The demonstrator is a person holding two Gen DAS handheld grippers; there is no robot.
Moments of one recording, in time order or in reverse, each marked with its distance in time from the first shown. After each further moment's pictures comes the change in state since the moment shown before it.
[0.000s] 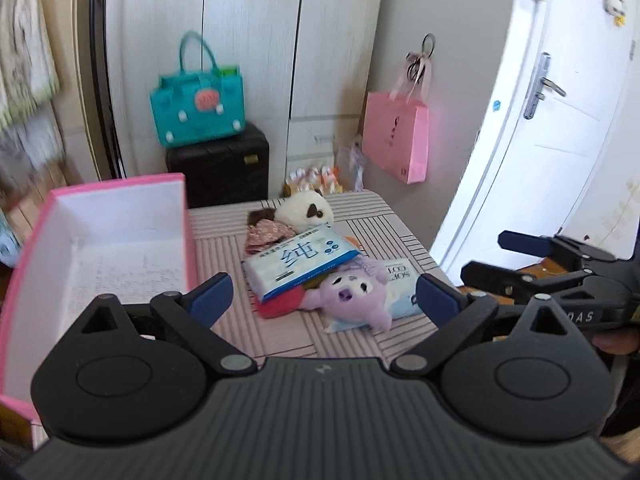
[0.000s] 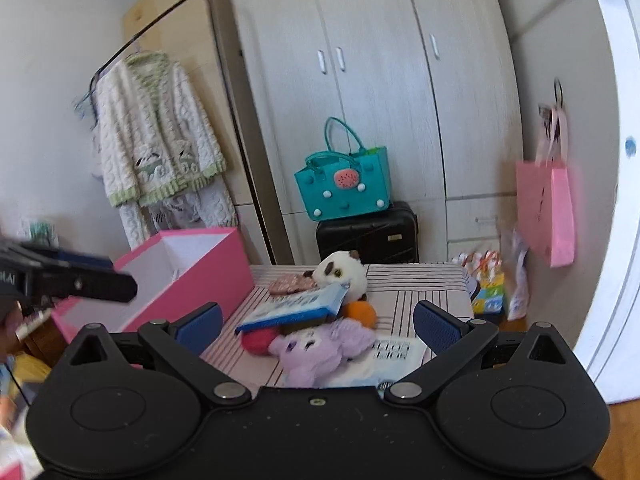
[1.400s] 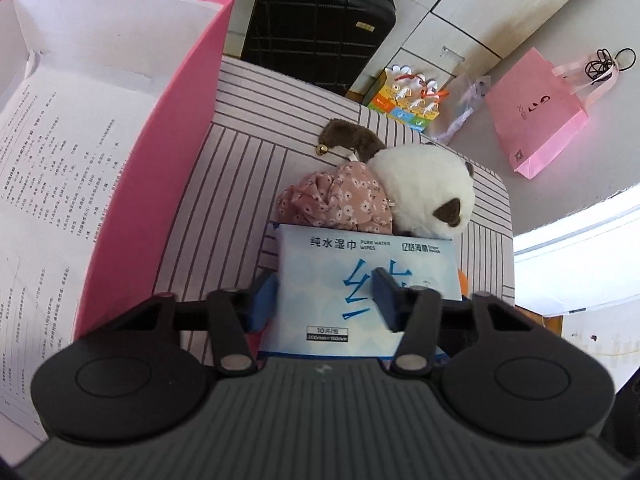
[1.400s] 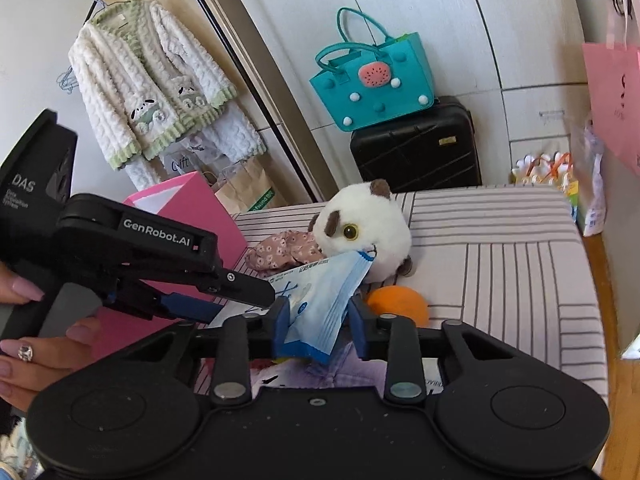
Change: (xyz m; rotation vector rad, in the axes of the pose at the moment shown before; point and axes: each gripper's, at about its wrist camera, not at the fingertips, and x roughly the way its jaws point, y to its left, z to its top) left arm 0.203 0.086 0.022 -0.557 0.393 0.127; right arm 0.187 -0.046 0.005 0.146 0.295 0.191
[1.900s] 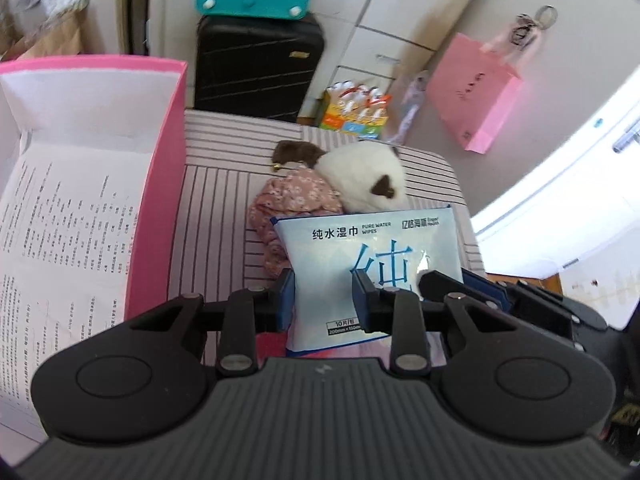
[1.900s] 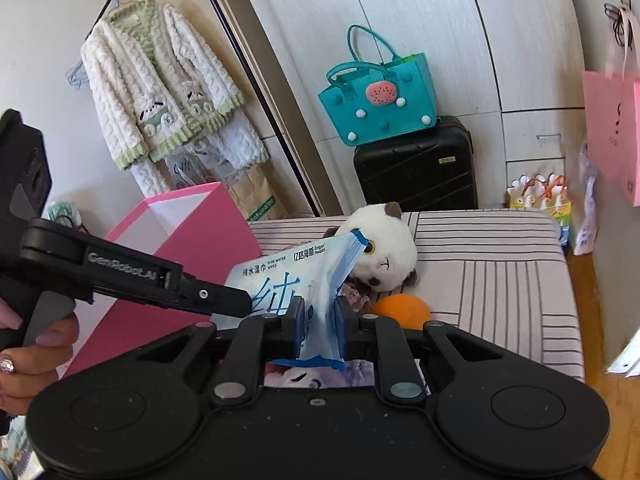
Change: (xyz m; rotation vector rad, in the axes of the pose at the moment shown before) left arm -0.059 -0.011 -0.024 0.259 -0.082 -0.084; right arm -0.028 0.024 0.003 -0.051 -0.028 -0.028
